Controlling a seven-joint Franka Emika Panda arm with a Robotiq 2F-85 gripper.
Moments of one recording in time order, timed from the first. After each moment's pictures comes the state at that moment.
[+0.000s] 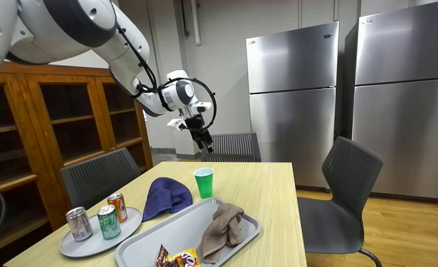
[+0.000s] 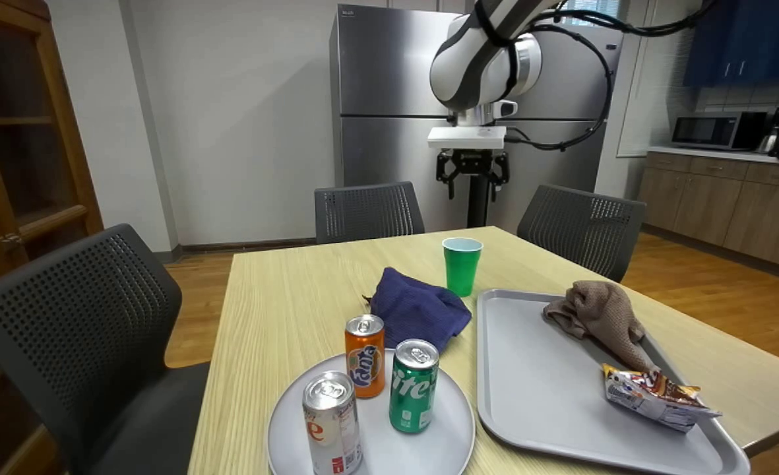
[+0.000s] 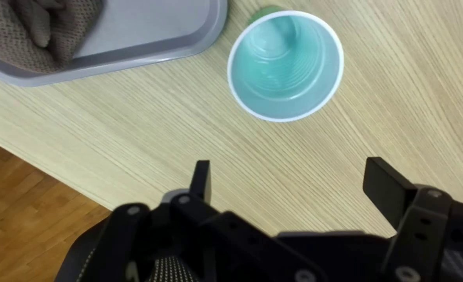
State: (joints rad) arm 0.18 0.63 -0.17 -1.51 -0.16 2.29 0.81
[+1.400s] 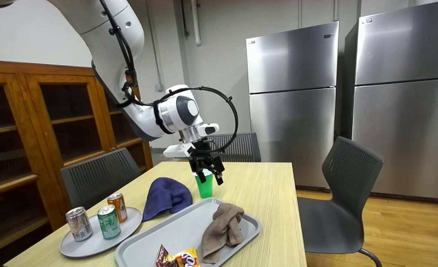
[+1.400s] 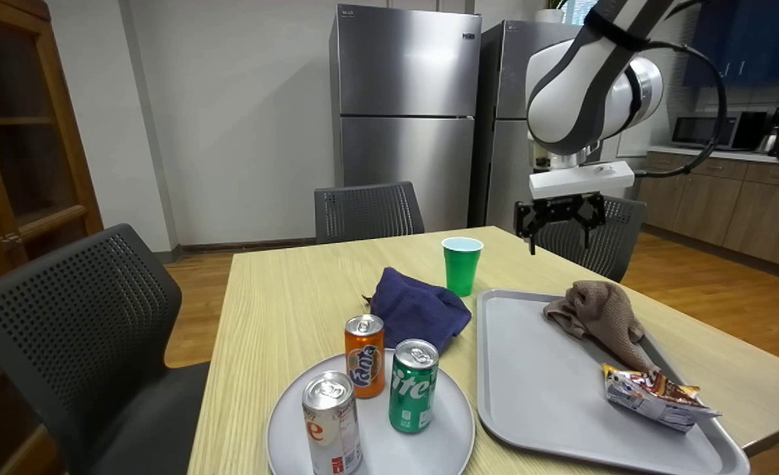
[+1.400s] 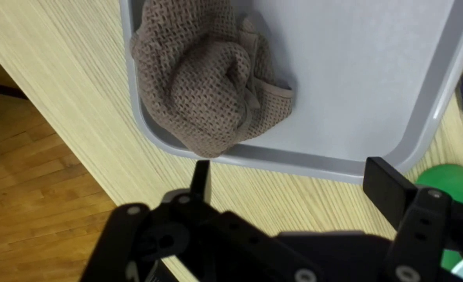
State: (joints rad) arm 0.11 0.34 -0.21 -2.15 -0.31 2.53 0.56
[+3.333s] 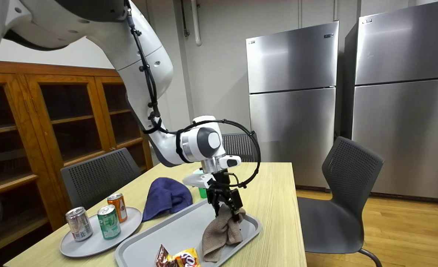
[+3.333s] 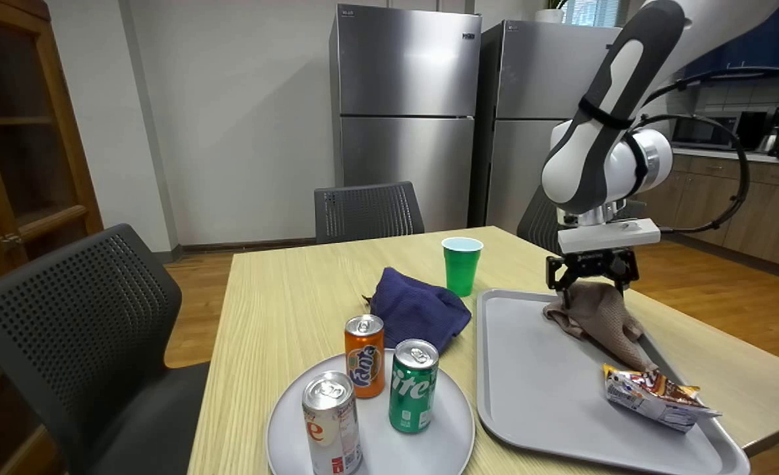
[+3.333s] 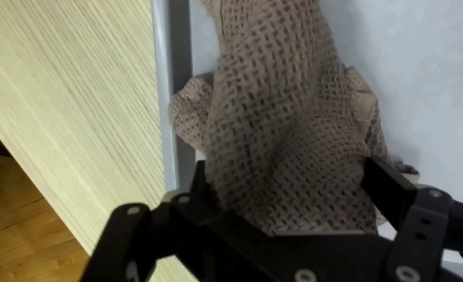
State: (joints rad) arm 0.03 0.56 -0.24 -2.10 -0.18 2.54 0.44
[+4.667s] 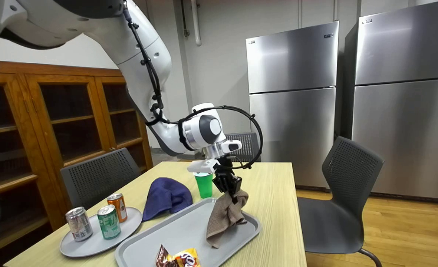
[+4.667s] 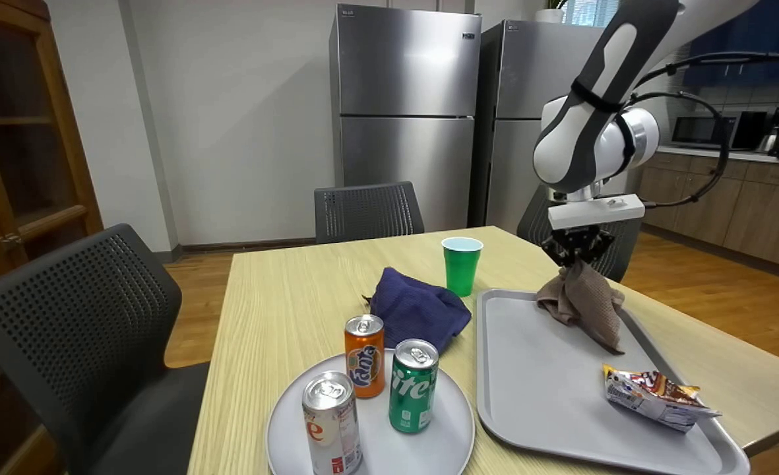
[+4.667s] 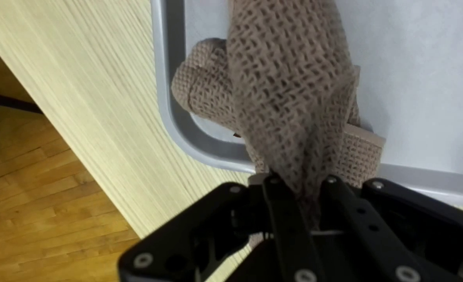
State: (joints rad) arm 0.06 0.54 -0.27 -2.02 -0.22 2.54 0.43
